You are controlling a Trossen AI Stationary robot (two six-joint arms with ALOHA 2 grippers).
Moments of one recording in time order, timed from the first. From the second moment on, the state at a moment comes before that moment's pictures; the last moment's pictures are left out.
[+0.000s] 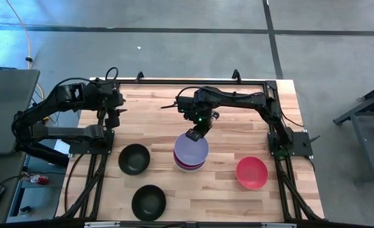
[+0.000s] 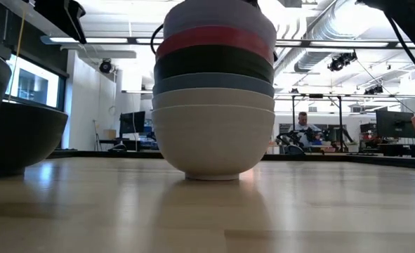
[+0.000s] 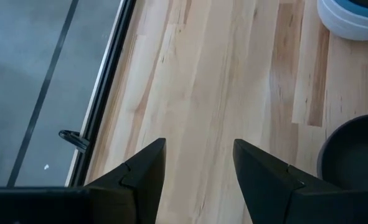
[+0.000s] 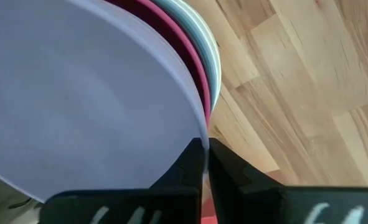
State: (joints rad) left arm 0.48 0.80 1.14 -1.26 -0.14 0.28; right arm -0.12 2.12 2.11 -1.54 -0.40 0.49
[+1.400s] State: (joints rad) left arm 0.48 0.80 1.14 -1.26 -0.13 0.27; right arm -0.13 2.16 2.11 -1.57 -0.42 0.48
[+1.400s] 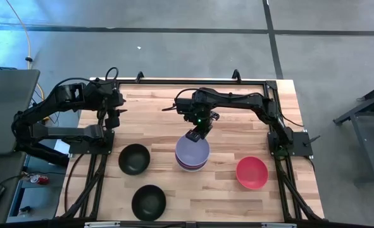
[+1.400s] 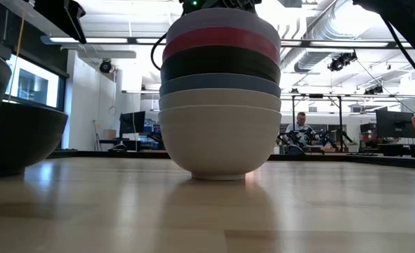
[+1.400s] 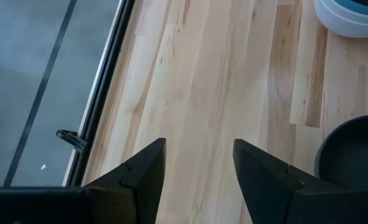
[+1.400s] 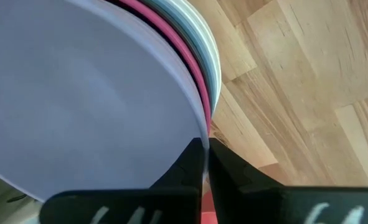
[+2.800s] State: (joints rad) left arm 0.48 0.66 0.90 -1.17 -0.10 0.31; right arm -0.11 2.16 2.09 -1.57 -0.41 0.47
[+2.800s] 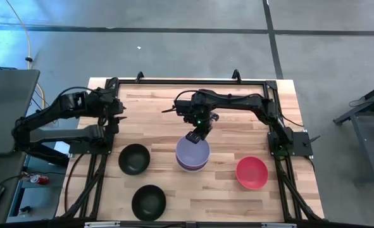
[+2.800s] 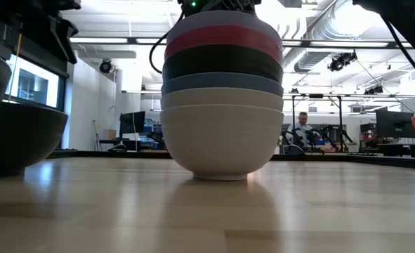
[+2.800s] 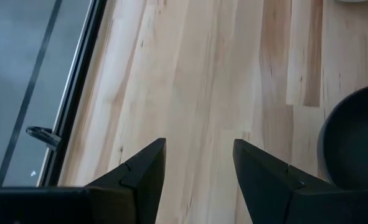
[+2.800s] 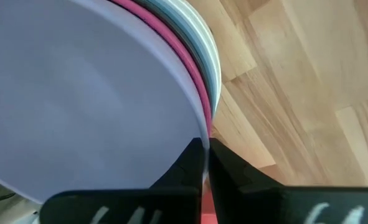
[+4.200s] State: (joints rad) left arm 0.48 0.78 0.90 -1.30 0.08 0.12; right arm -0.12 2.06 2.34 -1.52 -0.24 -0.22
